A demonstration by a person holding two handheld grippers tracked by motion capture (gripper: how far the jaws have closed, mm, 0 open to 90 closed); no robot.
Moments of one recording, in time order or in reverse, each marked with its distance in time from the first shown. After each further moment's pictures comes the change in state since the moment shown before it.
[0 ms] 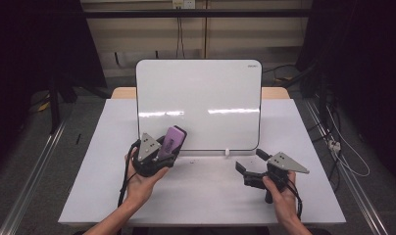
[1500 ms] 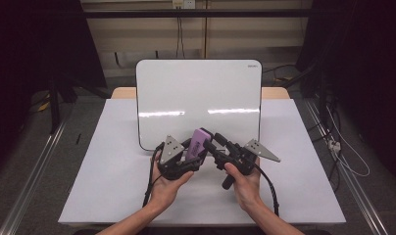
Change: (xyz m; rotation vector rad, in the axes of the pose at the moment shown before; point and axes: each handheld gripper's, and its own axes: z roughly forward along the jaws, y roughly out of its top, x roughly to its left) left arm -0.050 0.012 0.028 -0.086 -0.129 -0.074; right arm 0.054 0.027 0.065 -0.264 0.238 0.270
